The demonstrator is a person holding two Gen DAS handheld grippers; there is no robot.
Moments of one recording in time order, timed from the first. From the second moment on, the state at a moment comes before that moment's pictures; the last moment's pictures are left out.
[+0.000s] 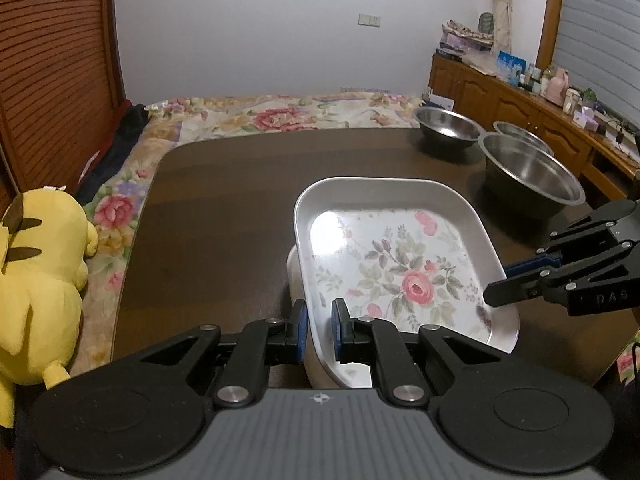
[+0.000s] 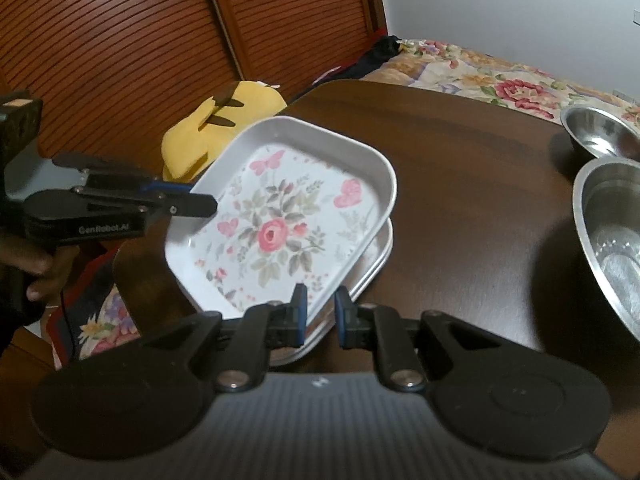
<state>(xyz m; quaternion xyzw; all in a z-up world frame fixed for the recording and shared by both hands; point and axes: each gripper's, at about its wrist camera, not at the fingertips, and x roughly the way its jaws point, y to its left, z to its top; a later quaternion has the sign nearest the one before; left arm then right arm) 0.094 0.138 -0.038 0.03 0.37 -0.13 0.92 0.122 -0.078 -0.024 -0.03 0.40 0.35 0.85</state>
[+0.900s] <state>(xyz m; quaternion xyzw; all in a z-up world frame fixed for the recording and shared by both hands) 0.090 0.139 -0.060 0.00 0.34 -0.09 0.94 0.099 -0.081 -0.047 0.02 0.28 0.30 0.91</state>
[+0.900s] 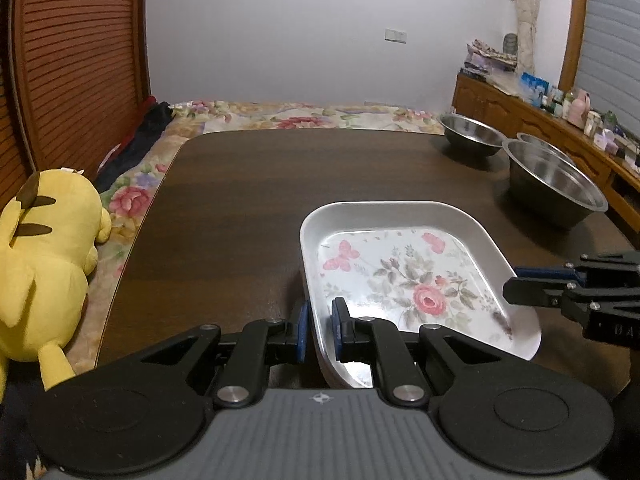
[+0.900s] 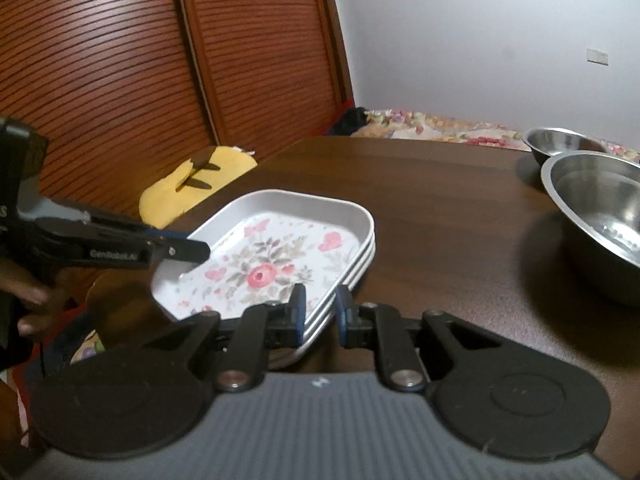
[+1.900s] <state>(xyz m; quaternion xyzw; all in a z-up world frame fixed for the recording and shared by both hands) 0.107 0.098 -0.027 -0.01 0.28 -0.12 0.95 0.091 -0.126 -0.027 0.06 0.22 0.27 0.94</state>
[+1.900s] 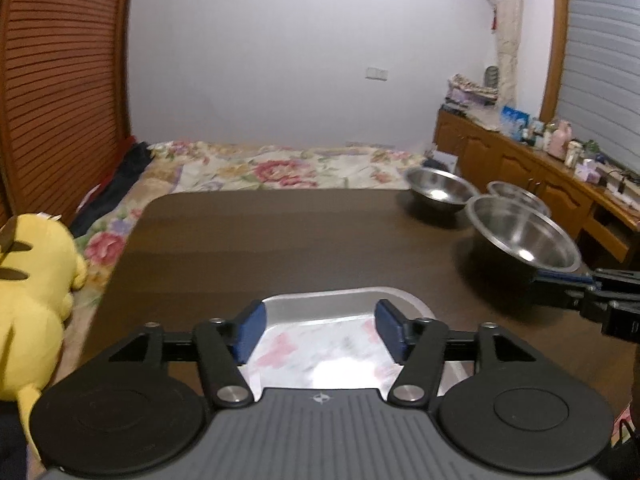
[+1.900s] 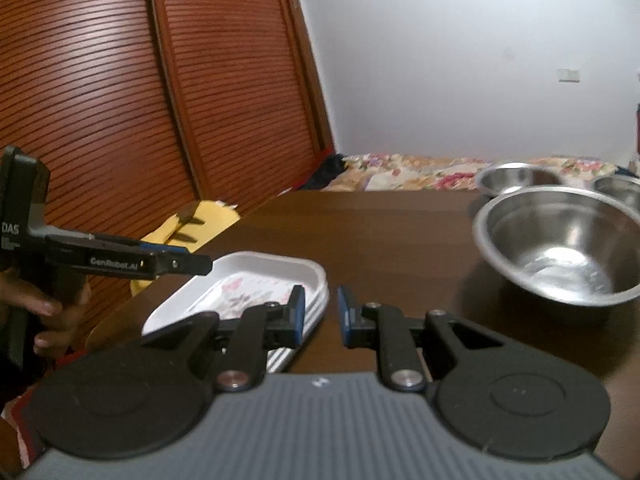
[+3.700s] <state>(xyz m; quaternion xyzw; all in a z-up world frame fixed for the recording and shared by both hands) 0.193 -0.074 -0.049 0.00 0.28 -0.20 0.94 0.154 -0.268 -0.058 0.08 0.17 0.10 0.98</state>
